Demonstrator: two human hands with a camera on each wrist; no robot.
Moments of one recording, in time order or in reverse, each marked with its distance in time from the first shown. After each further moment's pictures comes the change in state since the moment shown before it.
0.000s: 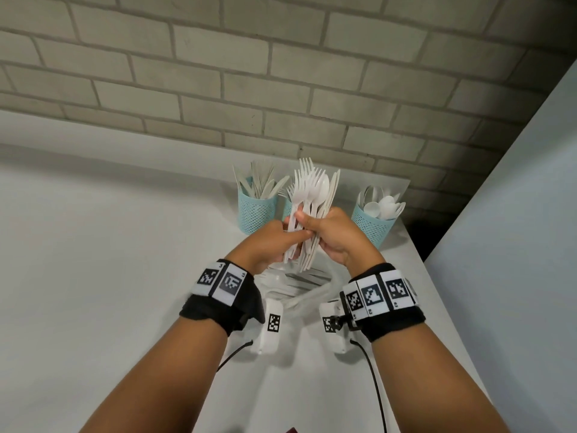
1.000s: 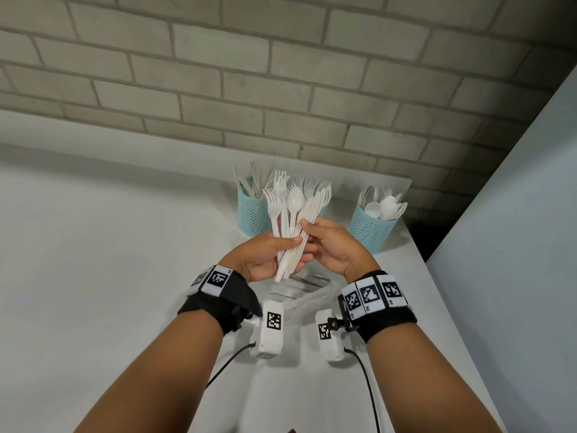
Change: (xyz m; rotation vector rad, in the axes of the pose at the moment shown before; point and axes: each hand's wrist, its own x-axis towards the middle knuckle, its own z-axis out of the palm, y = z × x) left_hand 0.012 -0.026 -0.007 -0.582 -0.211 -0.123; right_hand 0.010 0.024 -0.014 0.177 -0.130 0.131
